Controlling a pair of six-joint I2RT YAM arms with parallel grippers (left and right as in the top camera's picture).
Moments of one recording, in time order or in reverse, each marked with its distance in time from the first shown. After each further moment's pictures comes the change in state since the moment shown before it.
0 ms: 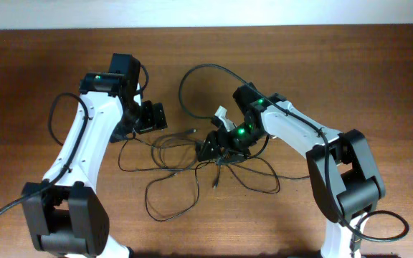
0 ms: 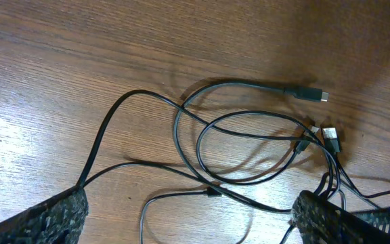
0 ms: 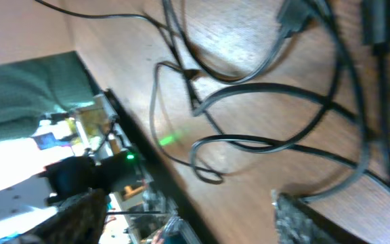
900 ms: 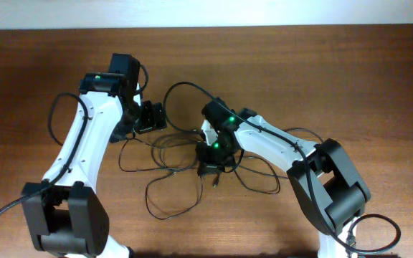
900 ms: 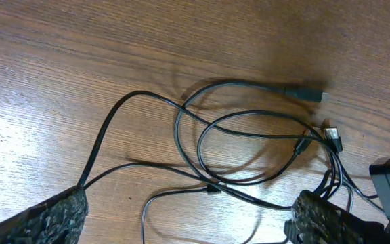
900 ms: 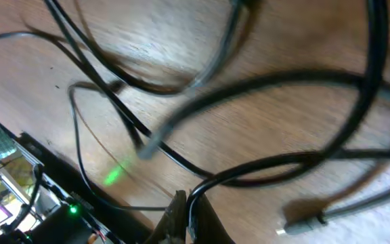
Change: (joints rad) left arm 0.000 0.000 0.000 0.000 0.000 0.000; right arm 0.195 0.000 -0.002 0.072 0.350 0.345
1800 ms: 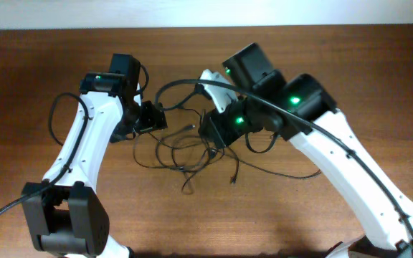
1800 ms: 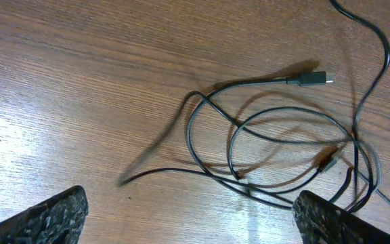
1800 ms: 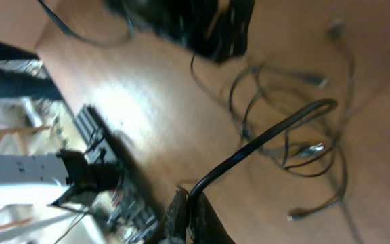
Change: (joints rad) left arm -0.001 0.000 -0.001 0.000 0.000 0.000; right arm -0.006 -0.363 0.537 -0.432 0.151 -0.423
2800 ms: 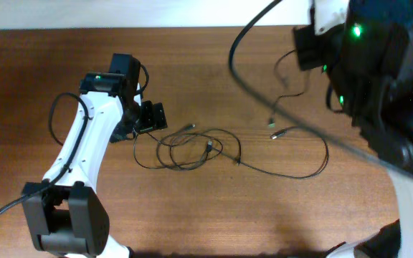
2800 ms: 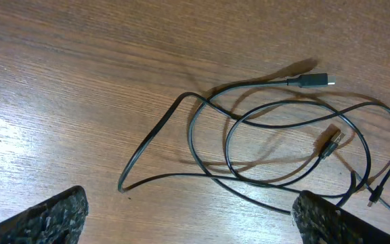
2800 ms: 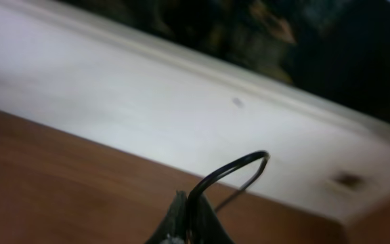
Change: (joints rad) left arm 0.000 0.000 0.000 0.000 0.000 0.000; right arm -0.138 -0.022 0.581 0.035 0.950 -0.247
